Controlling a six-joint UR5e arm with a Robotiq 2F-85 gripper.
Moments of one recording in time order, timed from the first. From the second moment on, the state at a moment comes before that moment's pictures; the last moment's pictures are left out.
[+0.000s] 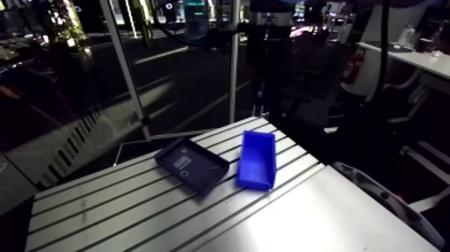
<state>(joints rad) -0.56 -1.38 1.70 -1.86 -1.58 -2.94</state>
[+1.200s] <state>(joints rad) -0.59 -1.25 1.91 -2.21 -1.60 -2.97</state>
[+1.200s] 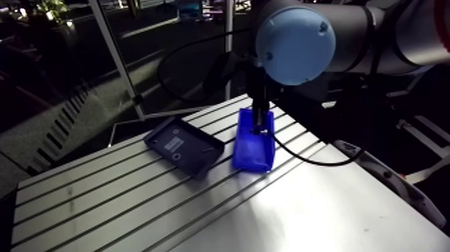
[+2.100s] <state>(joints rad) -0.59 -1.19 1.95 -2.34 -1.60 -2.97</state>
